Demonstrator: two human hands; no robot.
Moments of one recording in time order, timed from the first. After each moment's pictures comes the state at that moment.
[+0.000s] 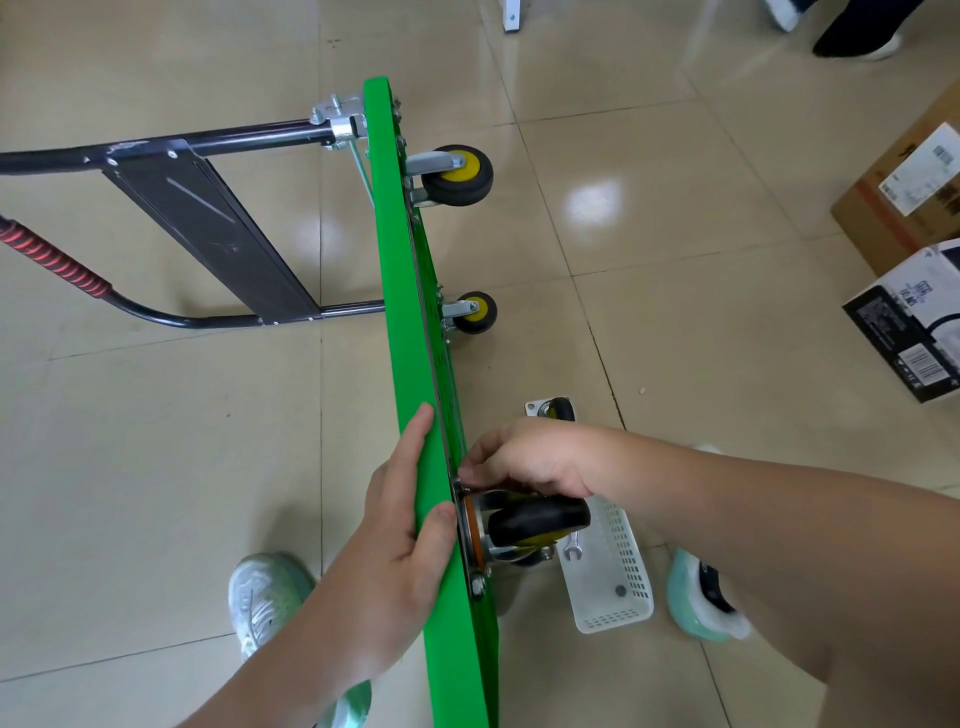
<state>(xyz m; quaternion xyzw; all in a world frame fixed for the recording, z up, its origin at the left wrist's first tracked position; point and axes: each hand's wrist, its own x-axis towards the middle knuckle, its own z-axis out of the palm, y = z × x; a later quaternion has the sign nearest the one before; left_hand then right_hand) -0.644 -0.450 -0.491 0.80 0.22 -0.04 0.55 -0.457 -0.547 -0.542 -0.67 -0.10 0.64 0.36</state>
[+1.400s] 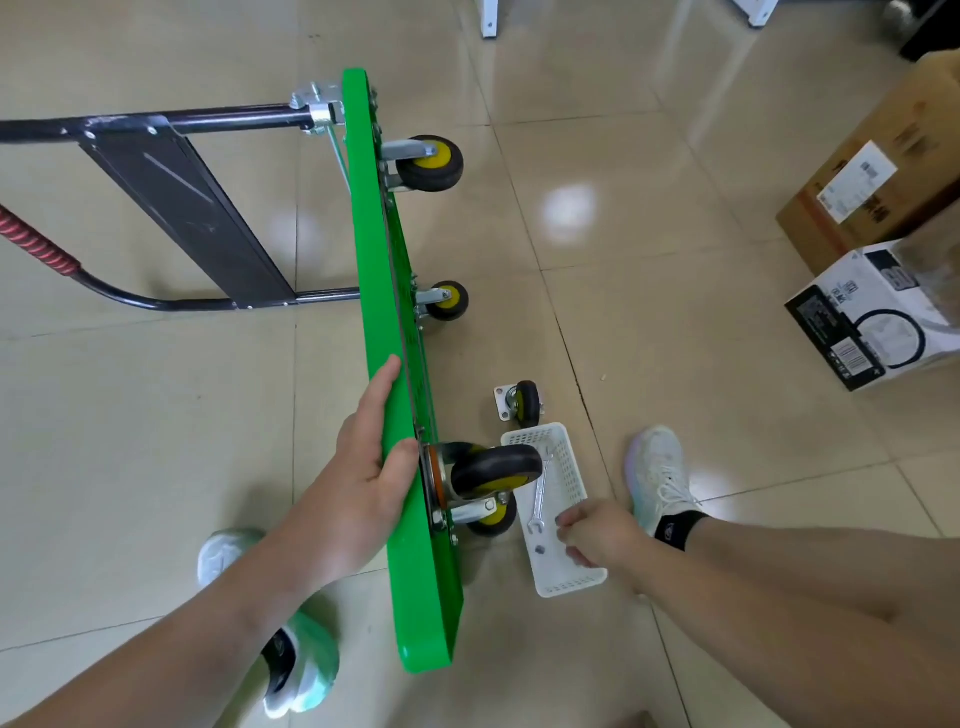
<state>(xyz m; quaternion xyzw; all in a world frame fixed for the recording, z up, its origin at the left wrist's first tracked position) -0.640 -0.447 -0.494 0.81 0.20 -0.03 0.55 -0.511 -0.699 -0.620 -0.82 0.08 0.48 0.30</state>
